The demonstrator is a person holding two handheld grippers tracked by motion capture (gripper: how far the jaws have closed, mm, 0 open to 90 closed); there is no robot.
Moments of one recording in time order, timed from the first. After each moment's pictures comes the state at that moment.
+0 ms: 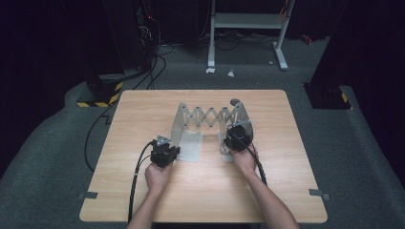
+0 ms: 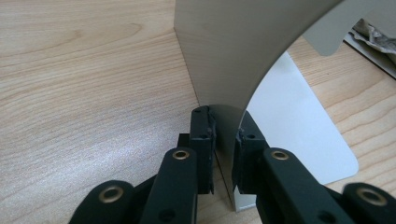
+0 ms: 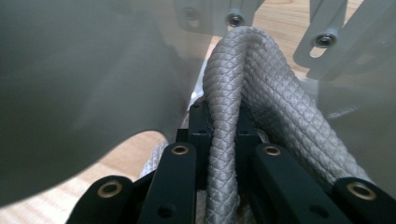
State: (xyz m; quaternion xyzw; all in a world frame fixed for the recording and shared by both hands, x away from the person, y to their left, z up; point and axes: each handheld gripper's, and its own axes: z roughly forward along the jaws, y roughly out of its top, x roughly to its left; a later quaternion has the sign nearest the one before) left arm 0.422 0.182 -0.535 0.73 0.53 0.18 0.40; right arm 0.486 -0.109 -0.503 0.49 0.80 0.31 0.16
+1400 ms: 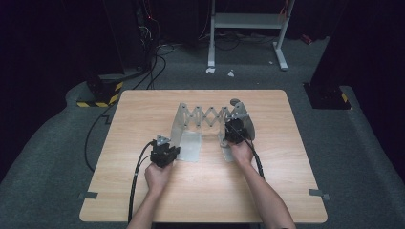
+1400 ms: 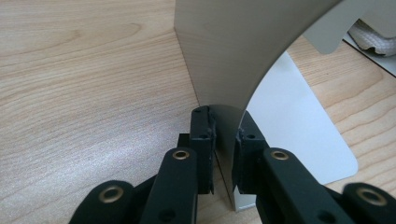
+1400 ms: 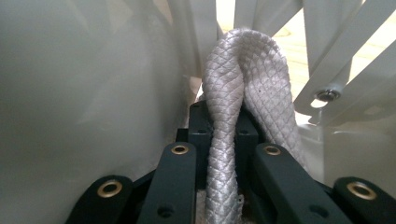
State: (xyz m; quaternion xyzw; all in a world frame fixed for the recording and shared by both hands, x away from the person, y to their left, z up) left arm 0.422 0.183 -0.535 0.73 0.52 0.18 0.40; right arm 0.517 -0.103 -0.507 0.50 0.79 0.32 0.15
